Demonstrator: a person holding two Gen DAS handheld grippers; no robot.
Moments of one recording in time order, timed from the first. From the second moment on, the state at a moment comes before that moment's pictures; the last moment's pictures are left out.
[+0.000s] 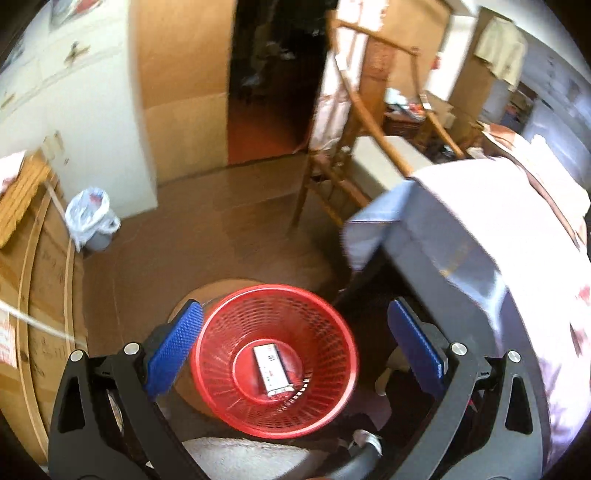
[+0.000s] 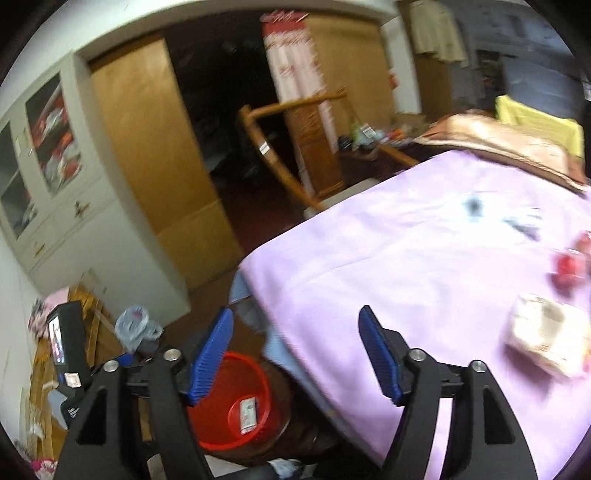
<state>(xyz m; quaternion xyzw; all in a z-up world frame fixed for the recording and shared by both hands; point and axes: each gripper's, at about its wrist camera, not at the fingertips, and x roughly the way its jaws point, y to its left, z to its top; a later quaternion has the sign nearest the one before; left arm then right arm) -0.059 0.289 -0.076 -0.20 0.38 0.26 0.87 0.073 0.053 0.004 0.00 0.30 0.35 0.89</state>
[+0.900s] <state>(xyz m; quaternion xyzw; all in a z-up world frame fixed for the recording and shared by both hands) 0.100 -0.046 -0.048 0.05 0.43 -0.09 0.90 0.137 -0.259 -0.037 0.10 0.26 0.04 0.96</state>
